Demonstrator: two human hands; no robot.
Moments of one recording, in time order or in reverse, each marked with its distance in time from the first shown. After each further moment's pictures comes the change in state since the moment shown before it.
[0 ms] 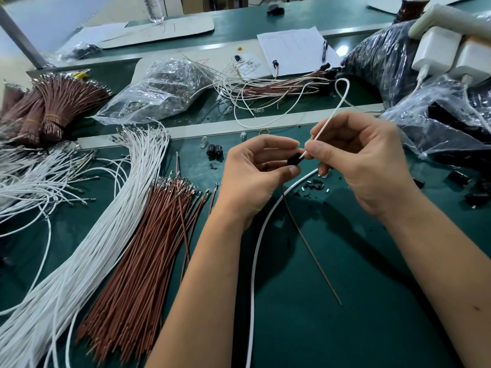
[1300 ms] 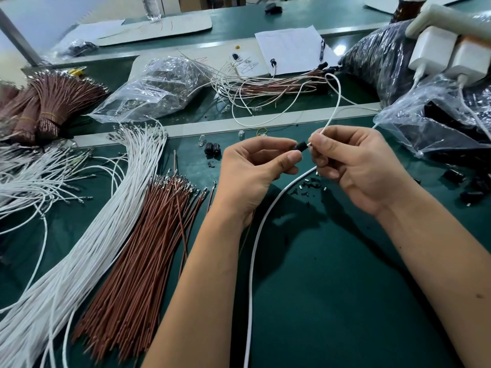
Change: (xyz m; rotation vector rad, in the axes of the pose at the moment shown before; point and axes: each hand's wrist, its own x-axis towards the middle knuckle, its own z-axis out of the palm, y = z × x) left_hand -0.001 0.003 0.002 -0.042 0.062 -0.103; right_hand 0.002 -0.001 -0.005 0.227 -0.032 0.346
